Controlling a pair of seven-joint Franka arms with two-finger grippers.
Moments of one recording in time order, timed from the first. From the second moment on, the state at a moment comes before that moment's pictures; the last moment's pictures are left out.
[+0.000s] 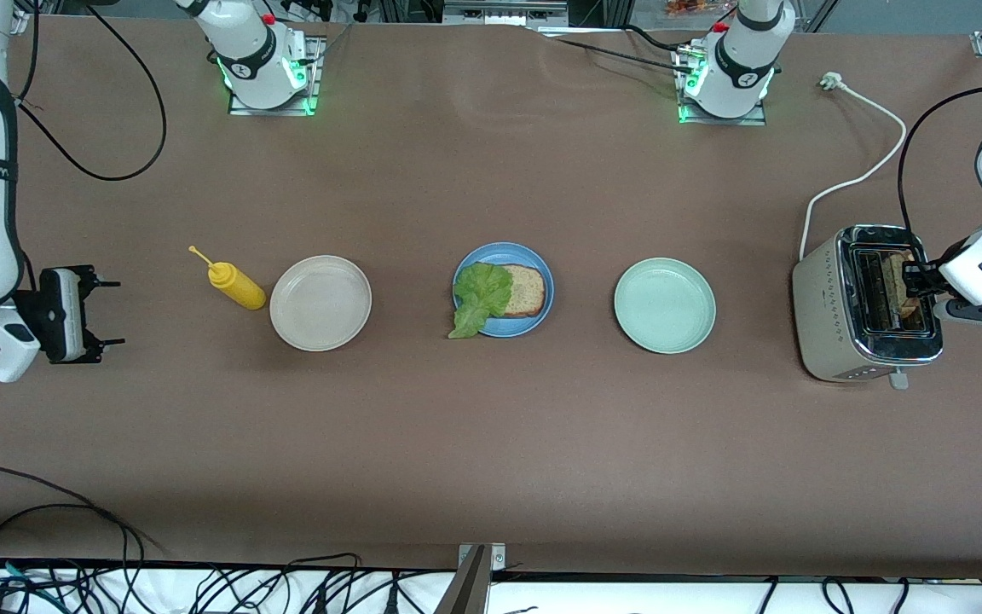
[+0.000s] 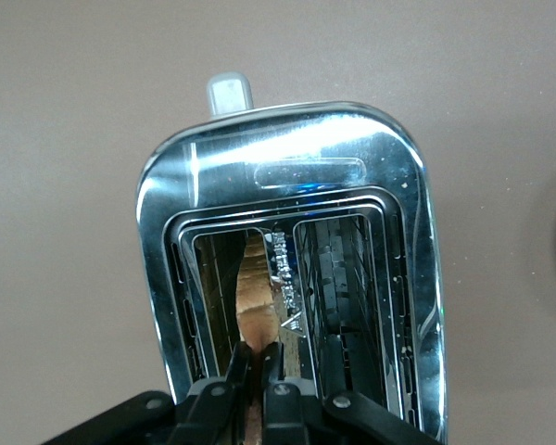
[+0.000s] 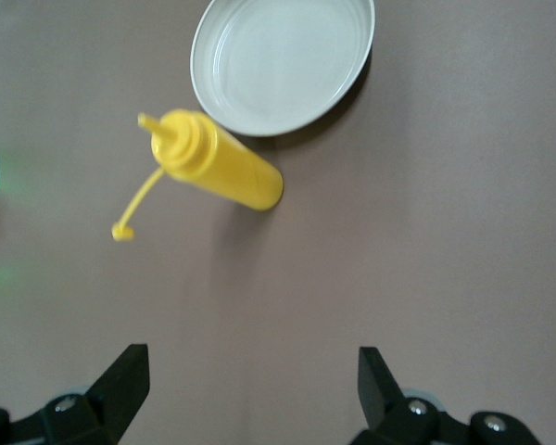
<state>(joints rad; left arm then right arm) 0.07 0.19 0.18 -1.95 0.10 2.08 0.36 -0.05 0.62 -0.20 -1.33 0.26 1.55 -1.86</state>
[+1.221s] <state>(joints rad) 0.04 0.15 0.18 -1.68 0.01 1.95 0.36 0.11 0.08 -0.08 -1.65 -0.07 1.50 -0.19</state>
